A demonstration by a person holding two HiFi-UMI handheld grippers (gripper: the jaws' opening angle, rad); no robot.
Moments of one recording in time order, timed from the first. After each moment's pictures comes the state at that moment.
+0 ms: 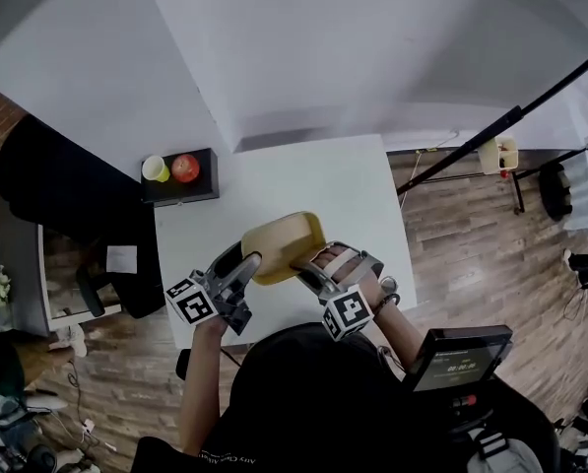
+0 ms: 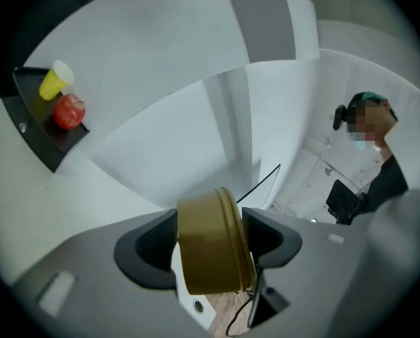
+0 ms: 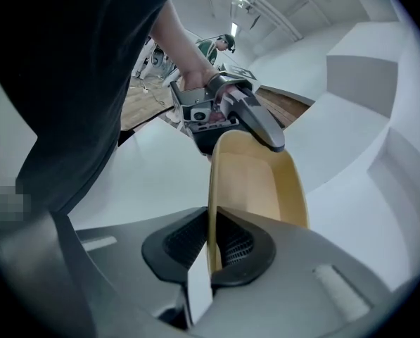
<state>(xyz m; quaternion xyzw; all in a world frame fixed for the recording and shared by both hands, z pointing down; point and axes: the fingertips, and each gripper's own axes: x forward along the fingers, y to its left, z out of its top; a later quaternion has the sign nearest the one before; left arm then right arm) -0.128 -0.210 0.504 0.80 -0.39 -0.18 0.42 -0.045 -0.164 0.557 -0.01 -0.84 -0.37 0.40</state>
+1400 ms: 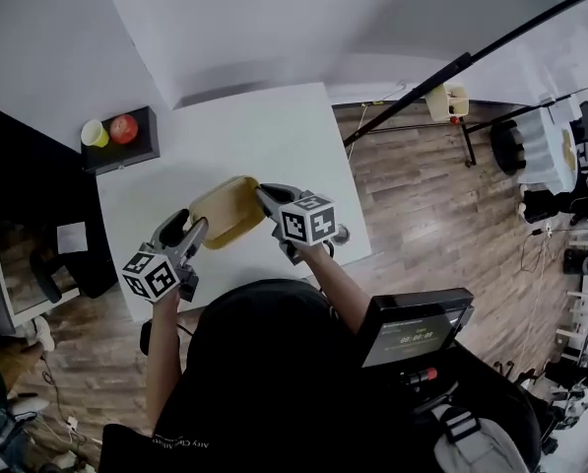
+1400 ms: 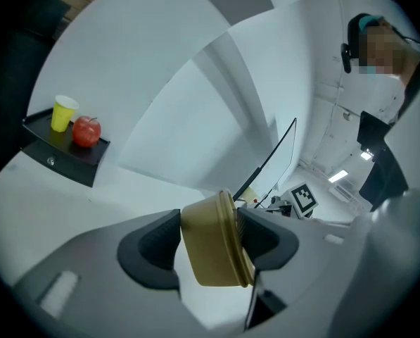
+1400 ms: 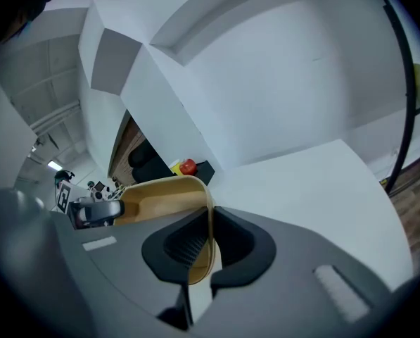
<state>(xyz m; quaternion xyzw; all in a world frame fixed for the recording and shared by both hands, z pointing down) -0.128 -0.182 0.559 0.81 -0.46 -0.02 0.36 0.009 -0.244 0.594 0.32 -0.86 0.36 0.19</state>
